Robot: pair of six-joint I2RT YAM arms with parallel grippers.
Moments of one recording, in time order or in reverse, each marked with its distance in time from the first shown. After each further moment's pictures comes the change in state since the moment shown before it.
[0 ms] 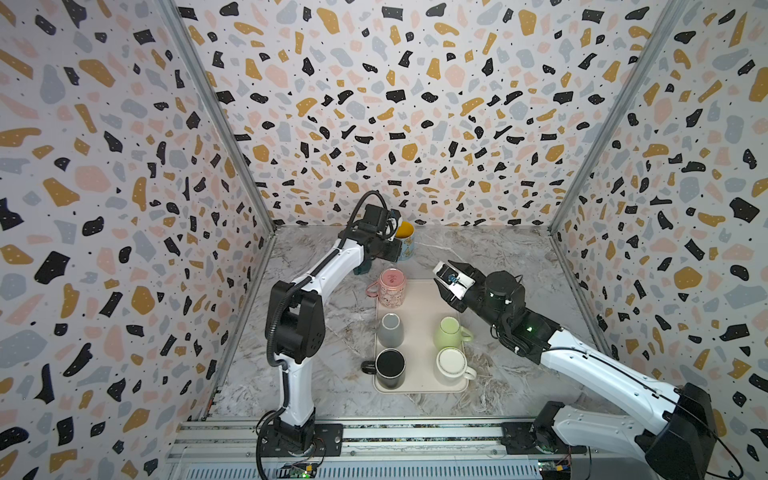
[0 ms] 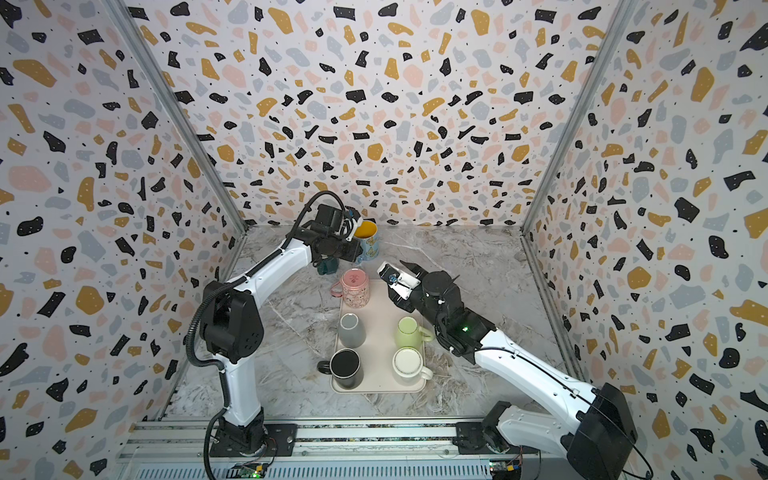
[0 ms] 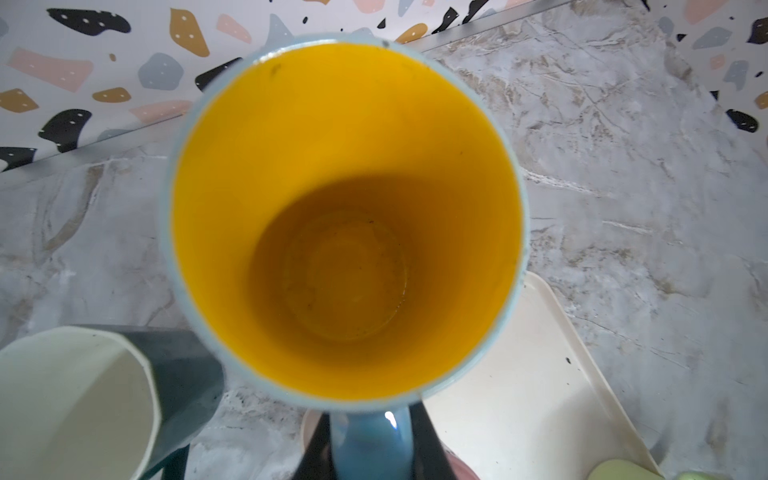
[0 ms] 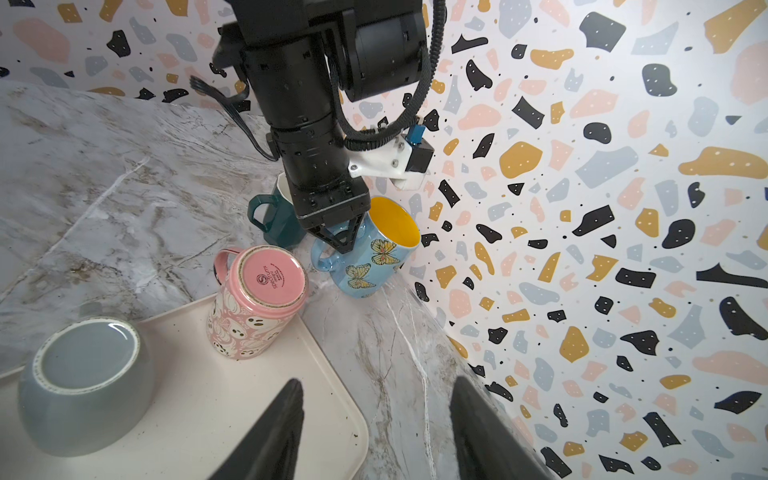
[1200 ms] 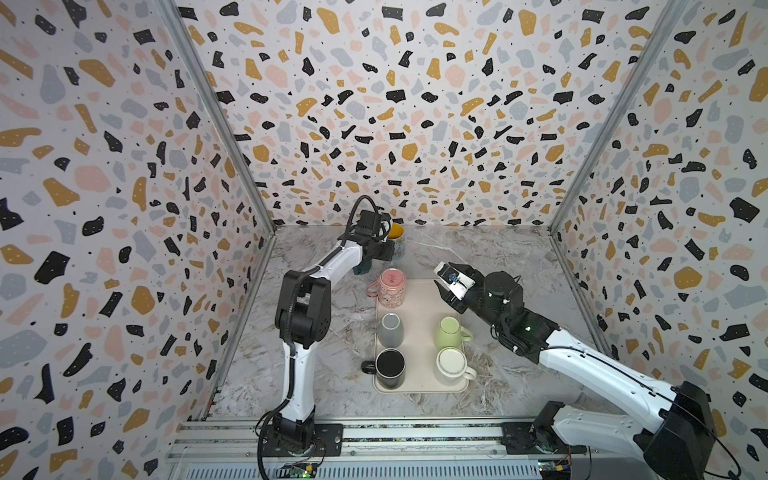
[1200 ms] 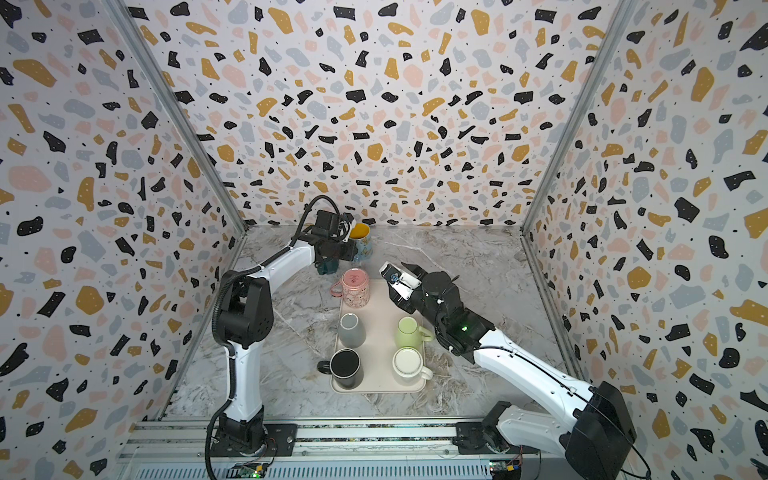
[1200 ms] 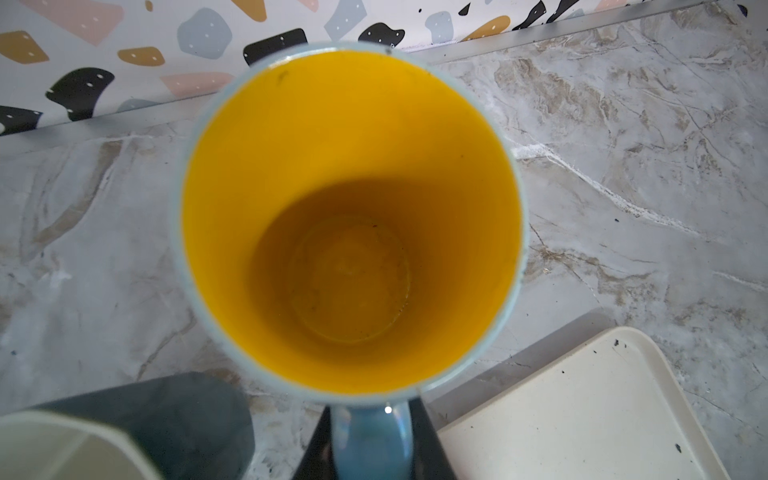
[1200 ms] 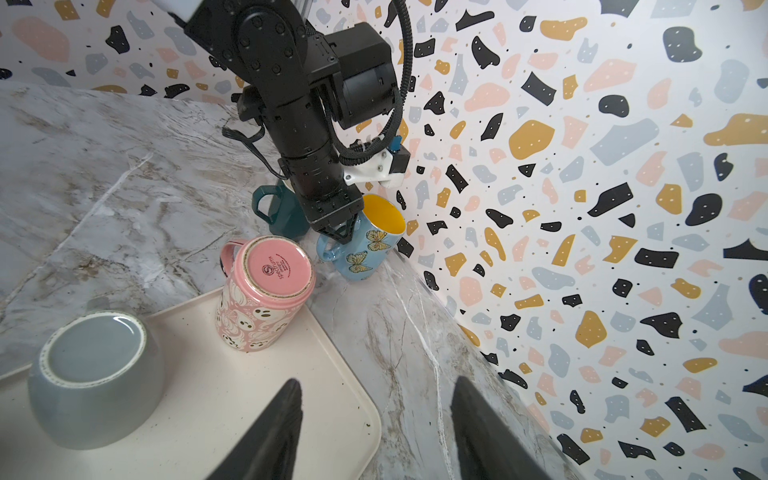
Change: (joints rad) left arm 0.072 0.148 0.007 0.143 0.013 -0.032; right arm -0.016 0.008 -0.017 -0.001 -0.008 0.040
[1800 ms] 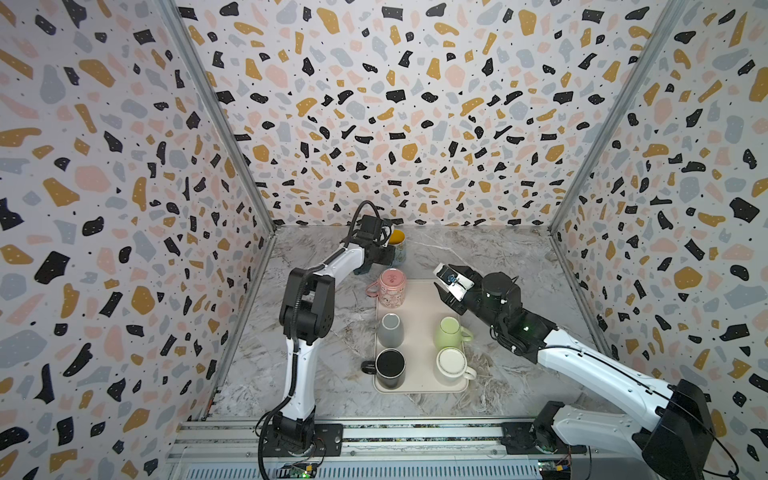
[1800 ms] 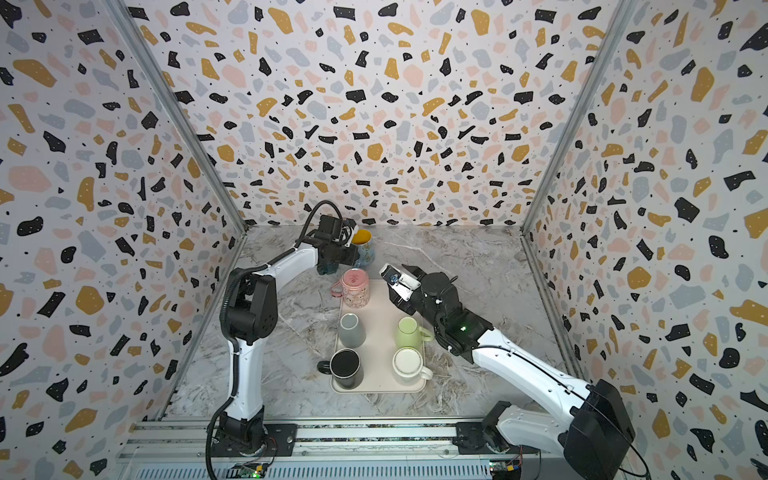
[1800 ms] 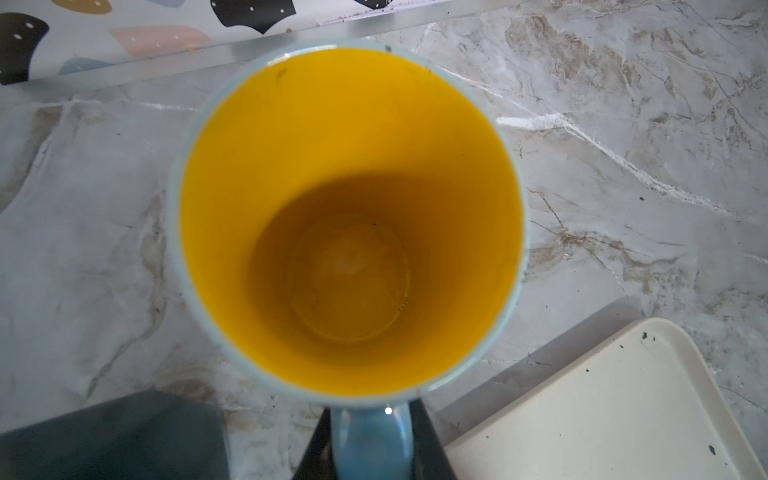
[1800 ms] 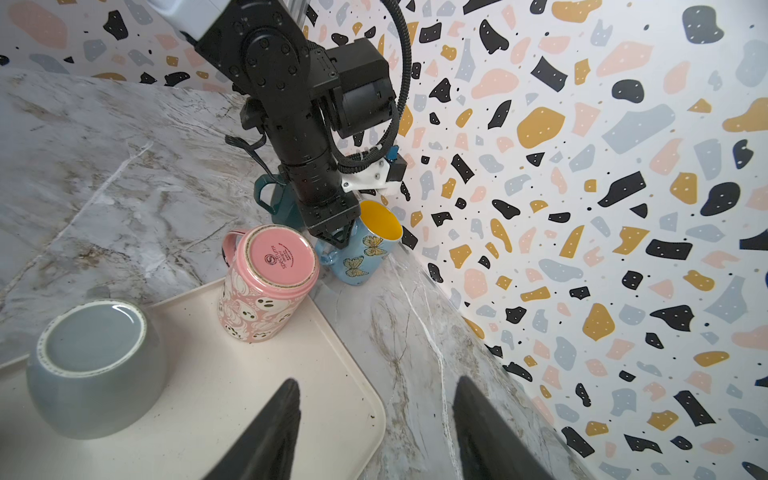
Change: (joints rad) left arm 0.000 0.053 -0.005 0.022 0.023 0.014; right arm -0.004 0.011 -0.013 0.000 0.000 0.004
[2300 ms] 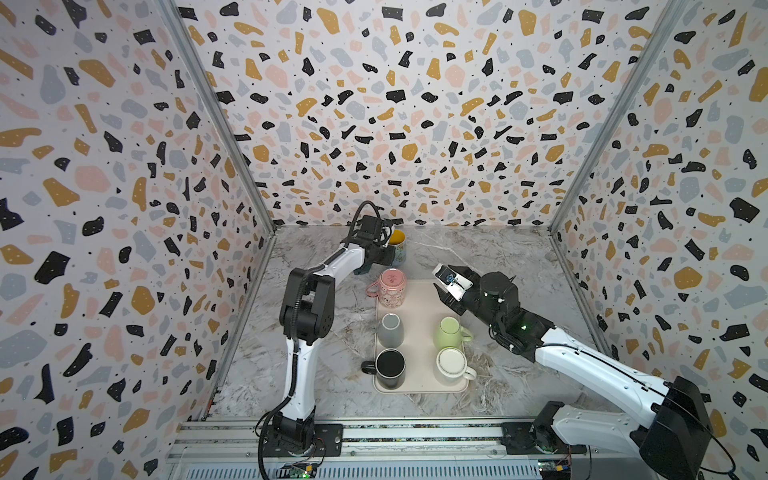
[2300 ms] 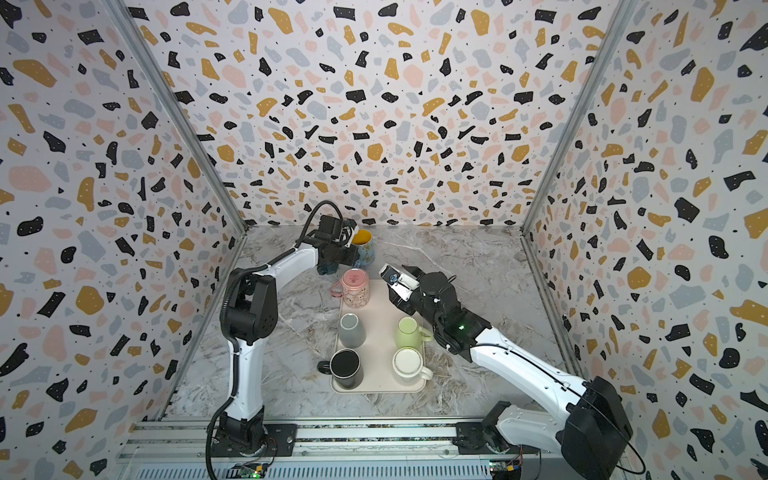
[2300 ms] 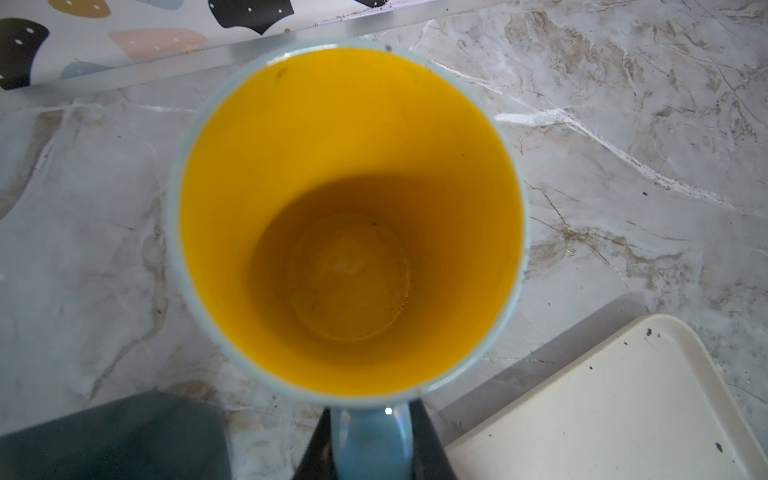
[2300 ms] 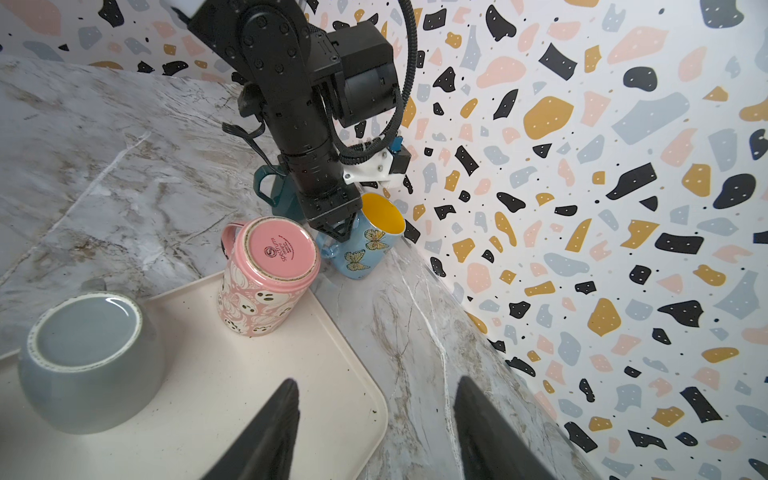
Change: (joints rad) left arm -0.002 0.000 0.000 -0.002 -0.006 0.016; right arm -0.006 0.019 -0.001 0.001 -0.001 0.001
